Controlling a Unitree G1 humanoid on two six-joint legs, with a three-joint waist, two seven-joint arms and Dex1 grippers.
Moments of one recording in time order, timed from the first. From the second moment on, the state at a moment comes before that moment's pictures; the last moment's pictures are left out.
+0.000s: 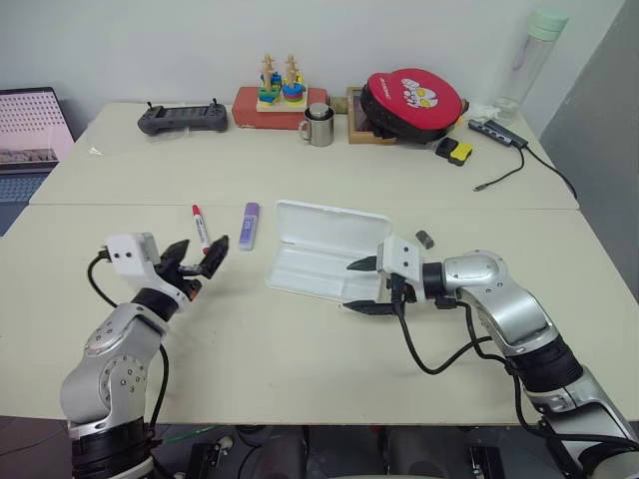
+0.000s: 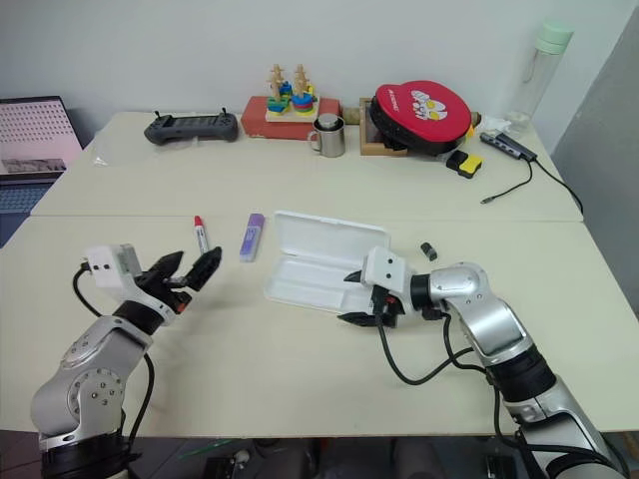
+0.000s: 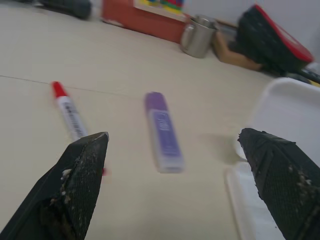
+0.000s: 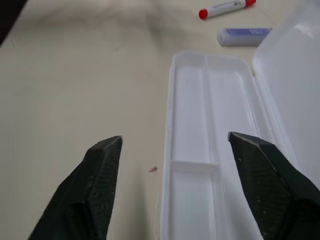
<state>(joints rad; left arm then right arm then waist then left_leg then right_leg) -0.16 0.38 0.45 -0.17 -0.56 0.54 -0.28 -0.53 -0.46 0.30 -0.16 0.19 0.45 1.07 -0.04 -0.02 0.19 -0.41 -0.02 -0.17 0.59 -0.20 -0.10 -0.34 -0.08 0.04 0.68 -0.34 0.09</state>
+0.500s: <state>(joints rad) -0.40 0.33 0.32 0.20 -0.34 0.49 -0.10 -0.61 -0.33 0.22 -0.29 0.34 0.61 0.90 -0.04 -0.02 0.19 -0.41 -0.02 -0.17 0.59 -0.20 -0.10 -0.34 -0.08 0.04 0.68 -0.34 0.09</state>
